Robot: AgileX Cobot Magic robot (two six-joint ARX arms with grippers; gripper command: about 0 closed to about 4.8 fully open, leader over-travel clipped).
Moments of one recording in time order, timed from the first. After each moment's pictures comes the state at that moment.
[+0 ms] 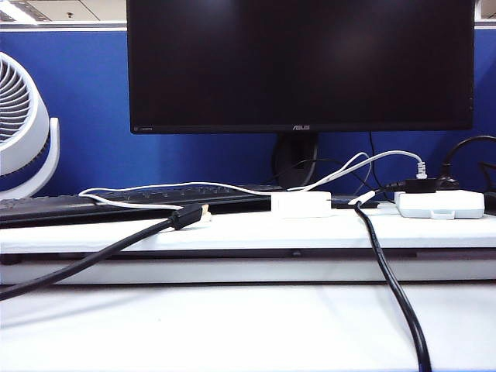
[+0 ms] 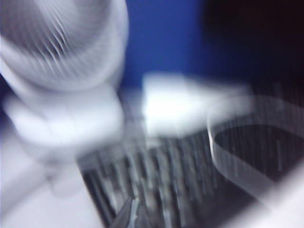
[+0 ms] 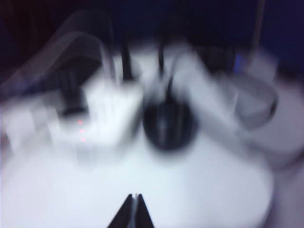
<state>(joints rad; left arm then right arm) -0.01 0.01 0.12 -0.10 -0.01 -0.05 0.03 0.00 0.11 -0.19 0.09 0.15</state>
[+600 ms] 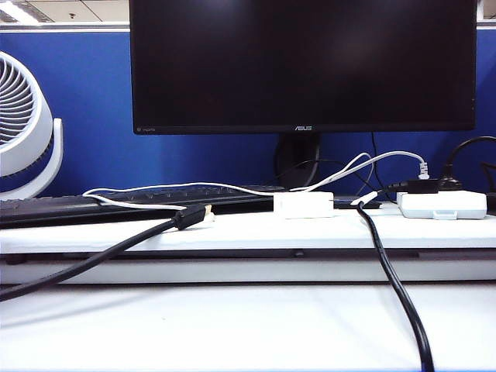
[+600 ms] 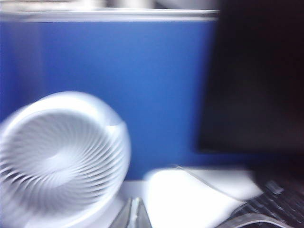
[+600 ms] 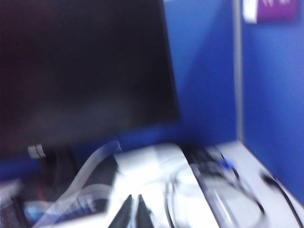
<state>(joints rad) -0.01 0.67 0.74 0.02 0.03 0.05 0.03 0.42 0.63 -0.13 0.15 0.18</state>
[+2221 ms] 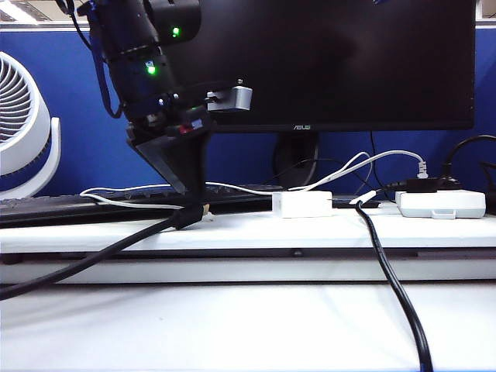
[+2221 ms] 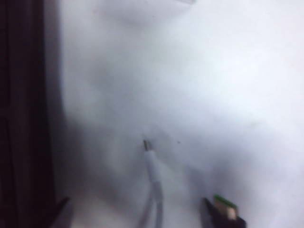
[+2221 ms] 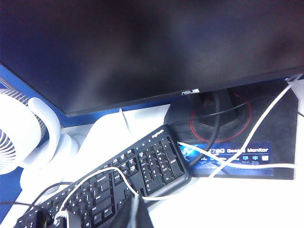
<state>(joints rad) -0.58 1.75 1.38 -0.70 0.06 0.46 0.26 1.17 1.13 -0.20 -0.21 0.48</state>
